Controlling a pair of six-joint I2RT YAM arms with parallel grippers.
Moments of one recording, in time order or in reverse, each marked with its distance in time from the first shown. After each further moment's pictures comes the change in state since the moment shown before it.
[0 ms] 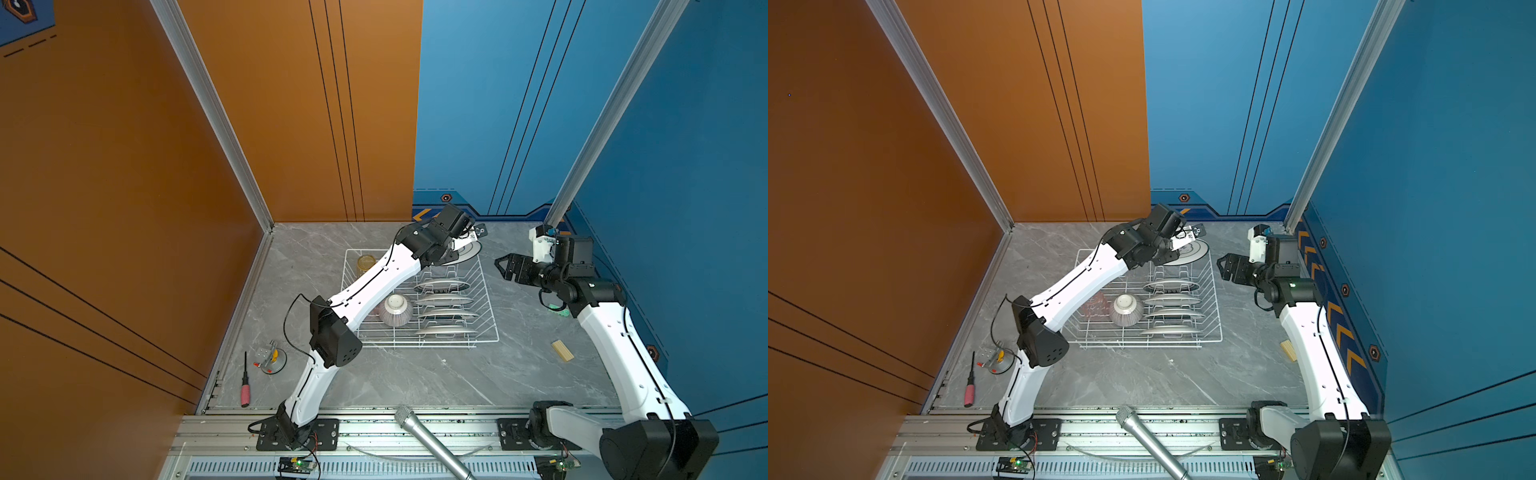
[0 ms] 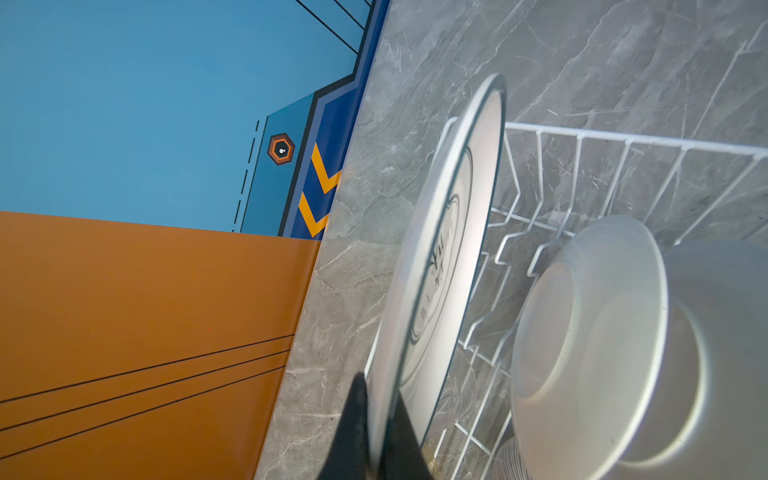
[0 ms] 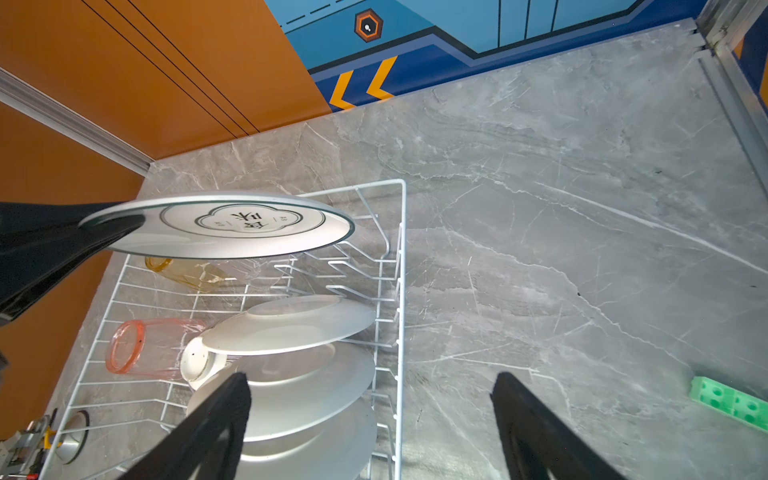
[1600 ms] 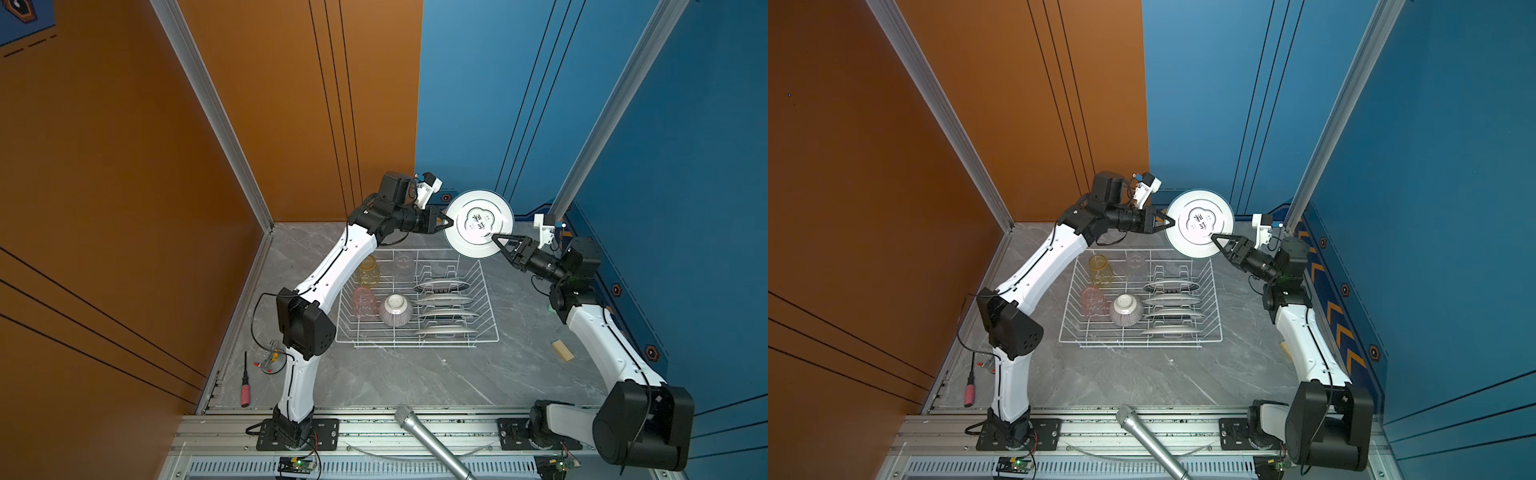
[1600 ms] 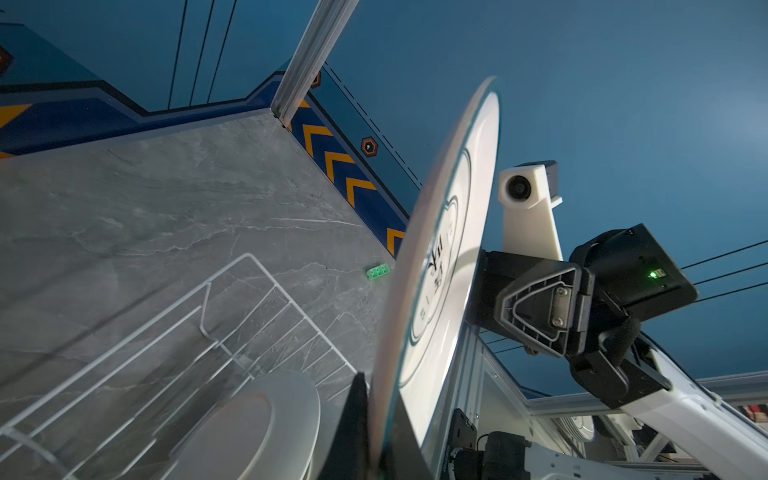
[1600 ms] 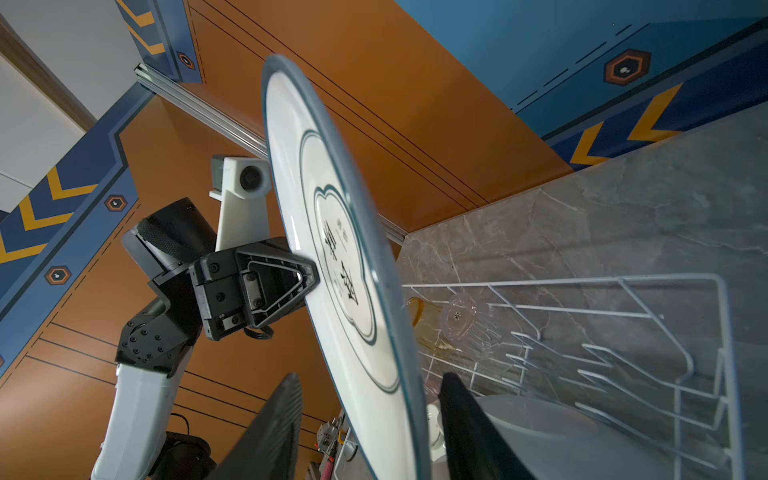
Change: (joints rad) left arm 0.286 -0.100 -0.203 0.394 1.077 -1.077; right arm -0.092 0.090 -0.254 0.991 -0.613 0.718
